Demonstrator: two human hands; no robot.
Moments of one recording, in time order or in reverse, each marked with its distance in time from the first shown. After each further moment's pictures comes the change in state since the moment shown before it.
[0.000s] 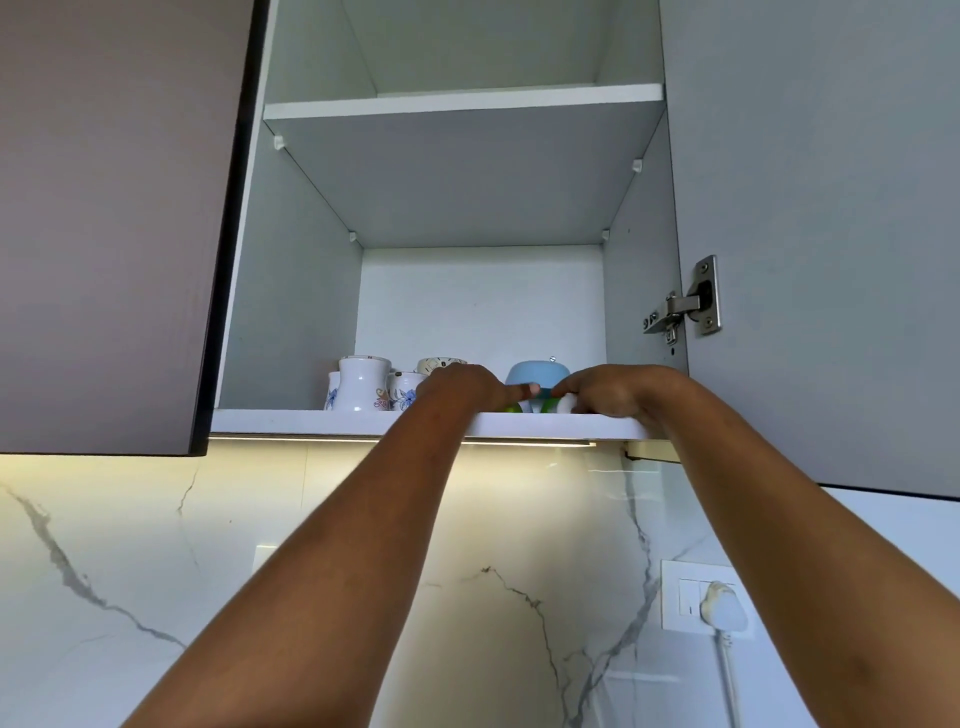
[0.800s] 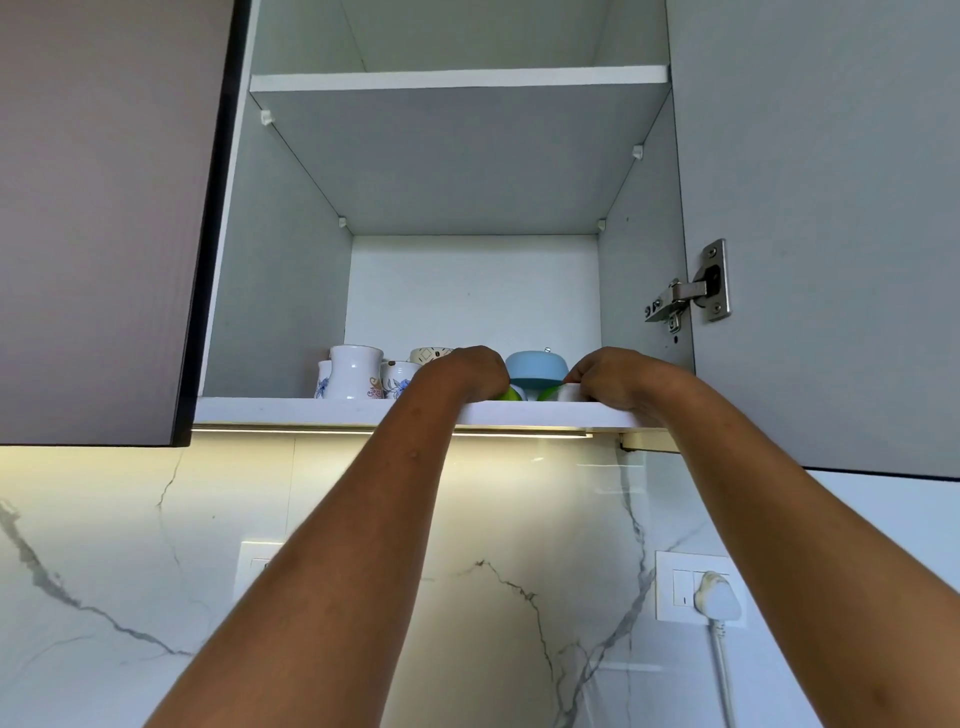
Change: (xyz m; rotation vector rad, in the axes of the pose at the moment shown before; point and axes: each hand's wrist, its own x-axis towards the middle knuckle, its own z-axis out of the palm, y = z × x) left_hand -0.021 -0.005 -0.011 -0.155 0.016 0.218; right_hand 0.006 0.003 0.008 0.102 0.235 0.096
